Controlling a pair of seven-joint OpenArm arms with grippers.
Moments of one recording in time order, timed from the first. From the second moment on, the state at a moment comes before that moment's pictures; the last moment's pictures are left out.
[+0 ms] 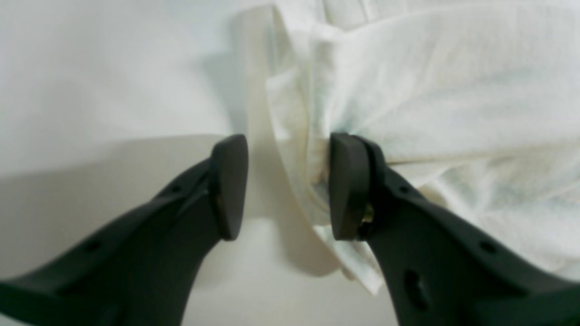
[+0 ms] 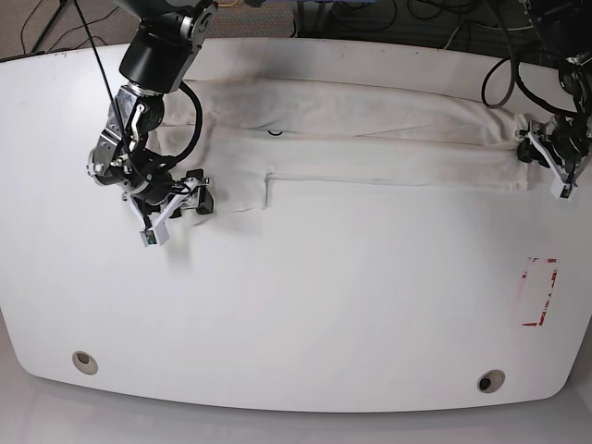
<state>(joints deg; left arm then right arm) 3.6 -28.1 -29.5 73.5 -23.1 -42.0 57.2 9.0 1.6 29.1 75.7 12.9 40.6 -56.0</state>
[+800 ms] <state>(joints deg) 3.6 -28.0 -29.5 73.5 -23.2 -42.0 57.2 3.2 -0.3 29.1 95.0 24.0 40.4 -73.2</state>
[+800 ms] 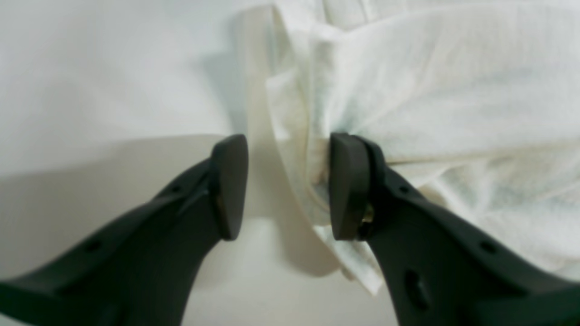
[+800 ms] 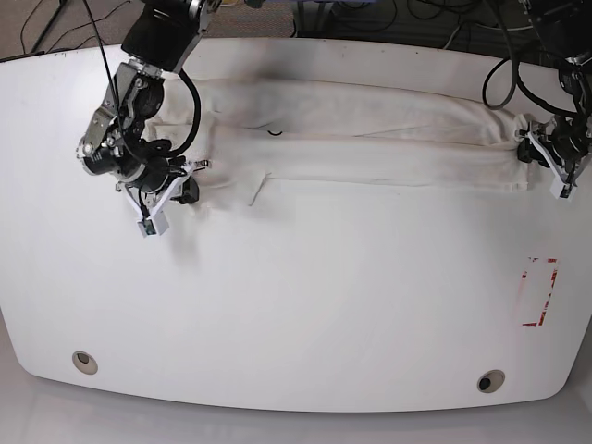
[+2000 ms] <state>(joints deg) 3.6 -28.0 -29.3 73.6 -22.9 -42.0 57.2 -14.2 13.2 15.2 101.9 60.8 40.4 -83.3</state>
